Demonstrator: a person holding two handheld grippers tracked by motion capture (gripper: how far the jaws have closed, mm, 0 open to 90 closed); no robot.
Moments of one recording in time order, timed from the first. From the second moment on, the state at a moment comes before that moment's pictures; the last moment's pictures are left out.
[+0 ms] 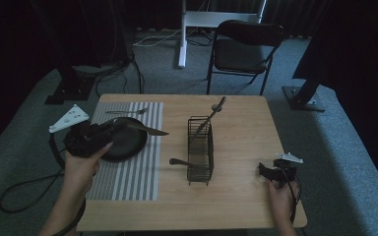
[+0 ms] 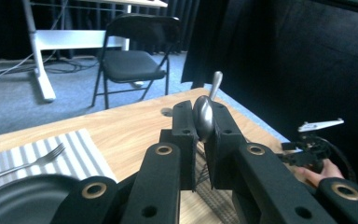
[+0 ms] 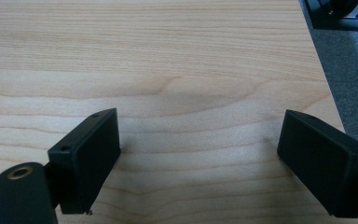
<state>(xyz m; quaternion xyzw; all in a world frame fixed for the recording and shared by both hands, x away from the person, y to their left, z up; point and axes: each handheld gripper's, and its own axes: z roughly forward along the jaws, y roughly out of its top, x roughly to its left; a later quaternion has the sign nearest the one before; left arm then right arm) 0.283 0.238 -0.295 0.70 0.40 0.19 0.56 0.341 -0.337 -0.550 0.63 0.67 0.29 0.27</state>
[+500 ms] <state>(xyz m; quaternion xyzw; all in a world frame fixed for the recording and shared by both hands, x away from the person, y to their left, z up) 0.281 0.268 -0.344 0.69 0.45 0.16 0.54 0.341 -0.337 -0.550 0.63 0.67 0.29 0.27</state>
